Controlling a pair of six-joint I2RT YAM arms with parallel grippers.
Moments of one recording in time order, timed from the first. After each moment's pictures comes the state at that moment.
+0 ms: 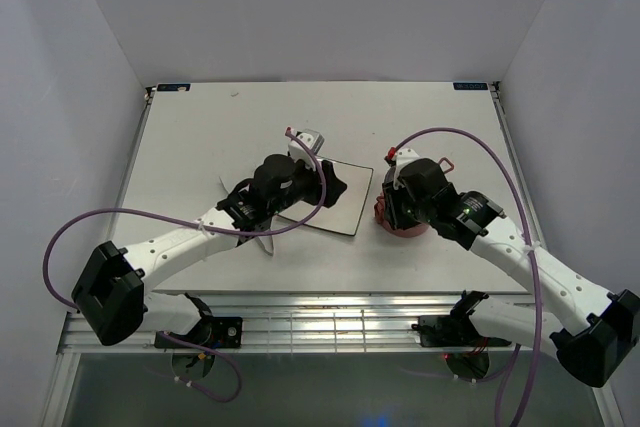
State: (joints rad) left arm -0.81 1.31 0.87 0.14 -0.01 -0.36; right arm 0.73 1.02 0.95 -0.71 0.09 0.25
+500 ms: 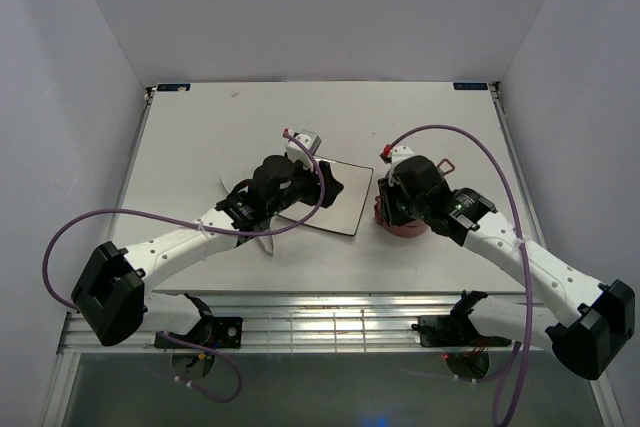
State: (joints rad) left arm -0.79 1.30 0.86 0.13 -0.03 -0.36; right arm 0.73 1.07 0.95 -0.66 0.10 0.26
